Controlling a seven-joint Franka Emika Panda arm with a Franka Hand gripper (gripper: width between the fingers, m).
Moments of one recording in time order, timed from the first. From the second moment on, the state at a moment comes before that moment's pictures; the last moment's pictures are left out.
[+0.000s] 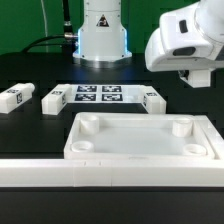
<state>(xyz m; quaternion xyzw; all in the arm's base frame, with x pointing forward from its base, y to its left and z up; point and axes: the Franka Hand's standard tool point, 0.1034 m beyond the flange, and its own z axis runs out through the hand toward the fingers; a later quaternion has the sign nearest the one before) 0.449 0.153 0.073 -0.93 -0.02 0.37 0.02</state>
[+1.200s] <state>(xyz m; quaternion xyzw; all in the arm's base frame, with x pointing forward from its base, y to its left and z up) 0.529 0.142 0.111 -1.00 -0.03 0.03 0.05</state>
